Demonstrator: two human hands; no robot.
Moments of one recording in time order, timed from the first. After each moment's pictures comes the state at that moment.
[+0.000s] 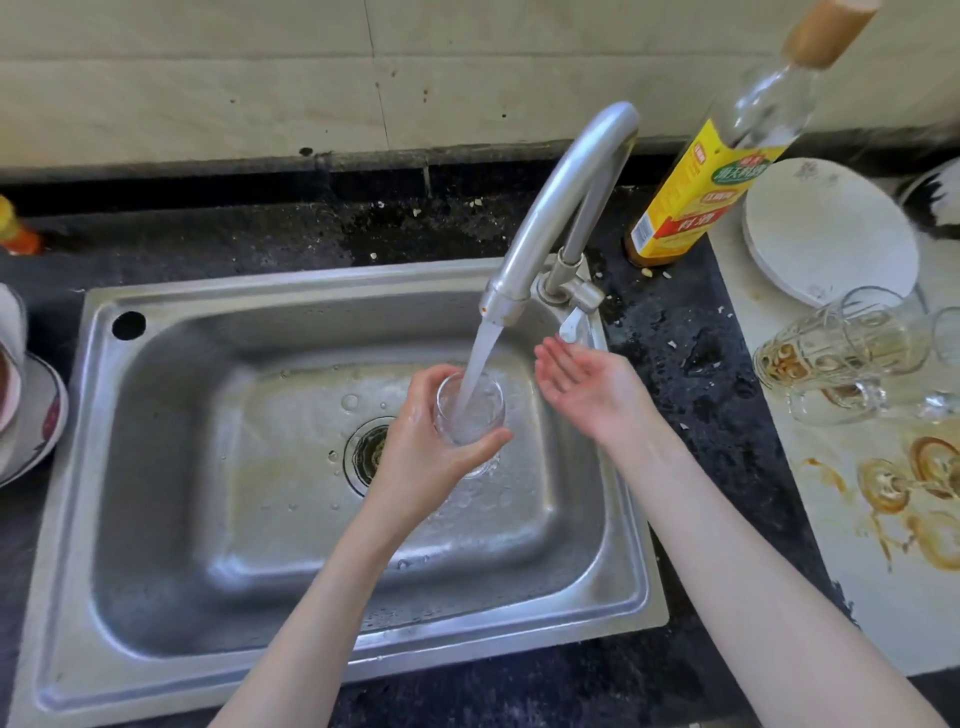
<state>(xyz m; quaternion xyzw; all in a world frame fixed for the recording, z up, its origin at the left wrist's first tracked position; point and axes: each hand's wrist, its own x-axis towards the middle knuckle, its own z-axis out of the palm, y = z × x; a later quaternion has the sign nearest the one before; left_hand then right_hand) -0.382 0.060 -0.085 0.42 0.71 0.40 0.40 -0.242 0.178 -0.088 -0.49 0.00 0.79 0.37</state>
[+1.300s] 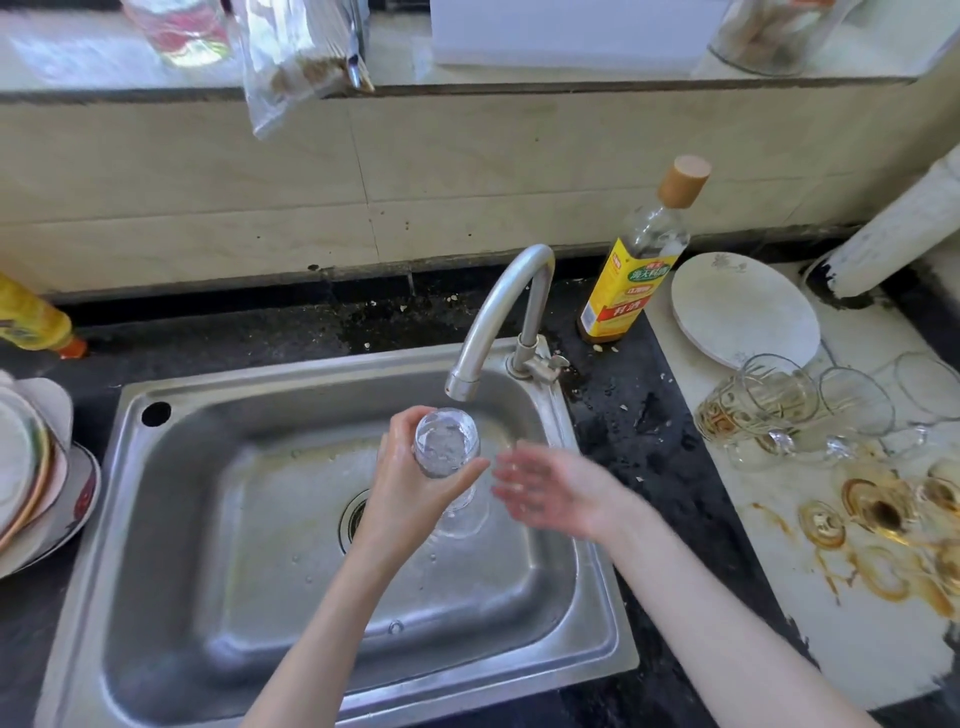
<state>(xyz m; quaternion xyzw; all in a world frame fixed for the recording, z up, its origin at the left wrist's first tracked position) -0.380 0.066 -0.042 0.44 0.70 0.44 0.35 -0.224 0.142 -0.038 -0.55 -0.18 0.81 0.11</state>
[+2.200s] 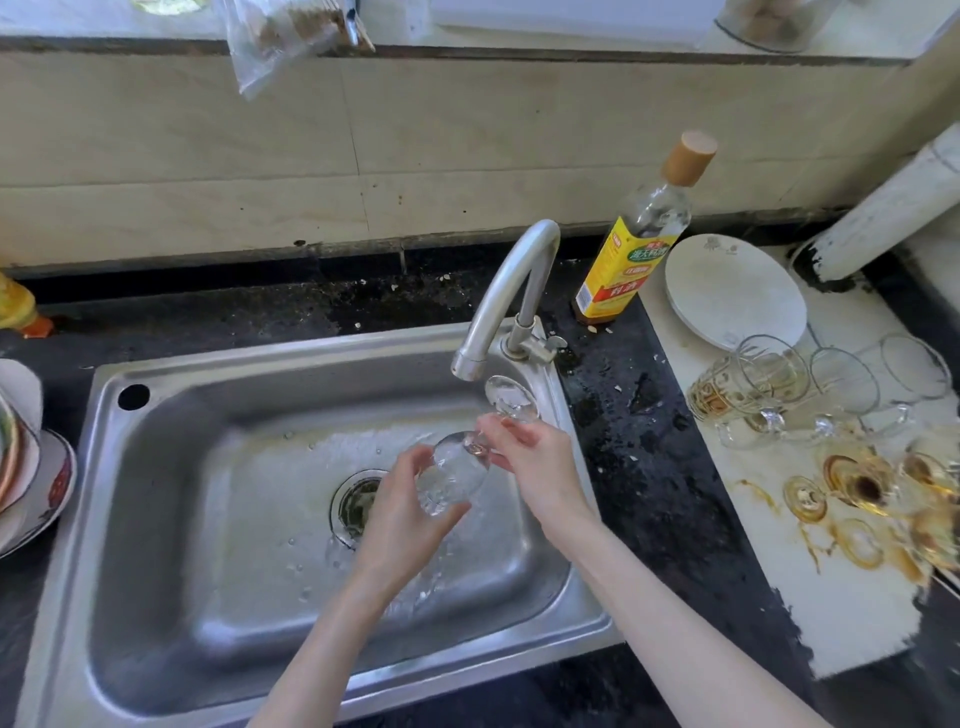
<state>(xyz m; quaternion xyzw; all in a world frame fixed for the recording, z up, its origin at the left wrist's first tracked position) -0.381 0.036 -0.094 0.47 0.73 0.32 0.38 -0.257 0.114 -0.051 -0.58 -0.45 0.61 0.28</state>
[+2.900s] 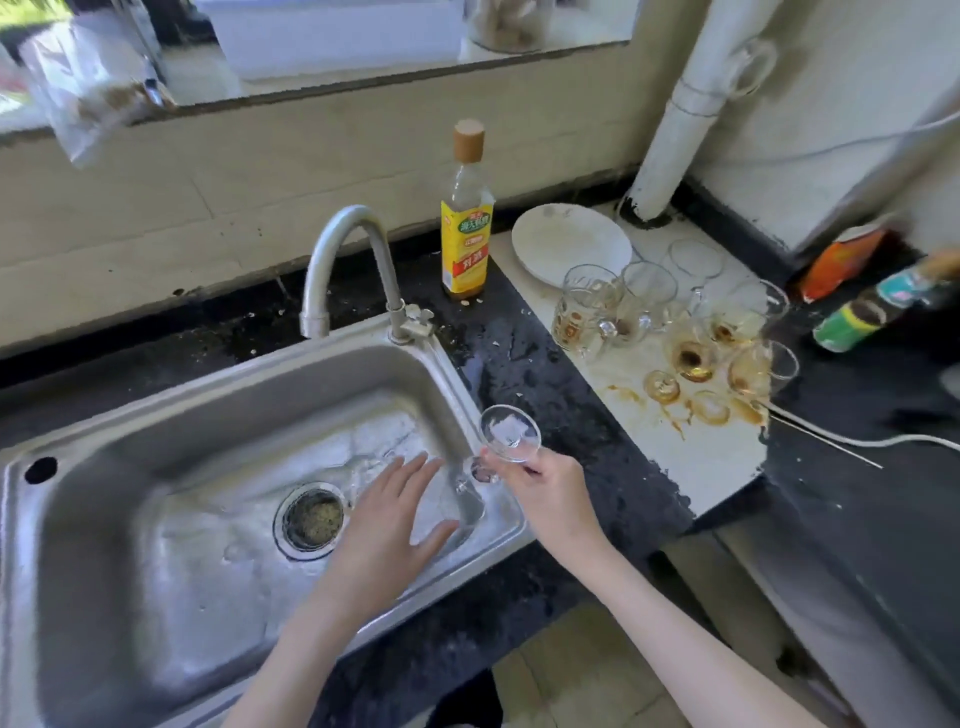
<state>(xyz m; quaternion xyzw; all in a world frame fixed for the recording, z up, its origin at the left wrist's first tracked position) -0.327 -0.014 -0.052 0.75 0.59 0.14 0.27 -0.145 0.006 -0.015 -0.61 -0.55 0.46 0.35</state>
